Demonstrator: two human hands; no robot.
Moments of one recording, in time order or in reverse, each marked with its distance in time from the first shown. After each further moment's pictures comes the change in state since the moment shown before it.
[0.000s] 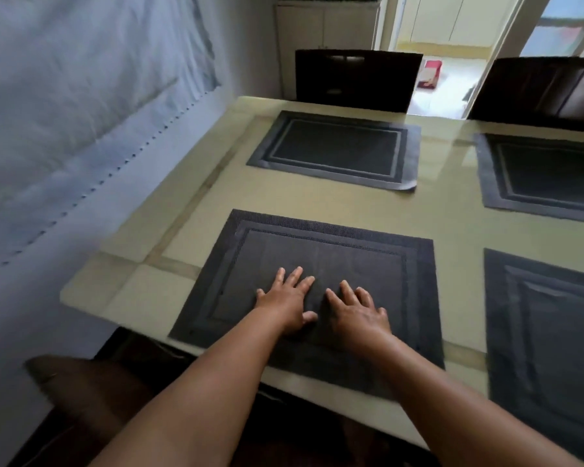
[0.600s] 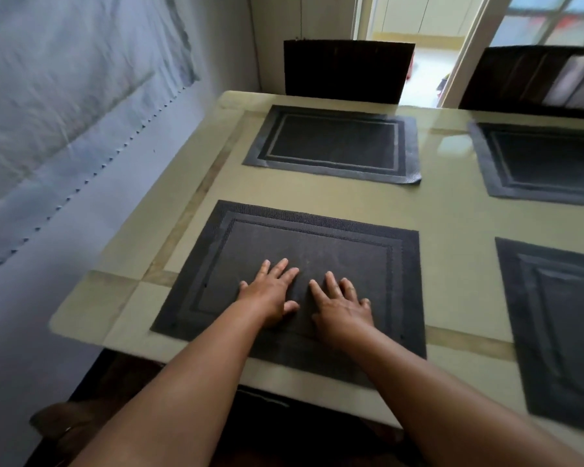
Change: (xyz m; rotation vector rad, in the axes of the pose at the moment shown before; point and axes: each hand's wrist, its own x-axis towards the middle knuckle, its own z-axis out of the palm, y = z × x) left_hand 0.022 -0.078 -0.023 0.019 -0.001 0.068; right_hand 0.032 -0.069 0.010 -0.001 0.036 0.046
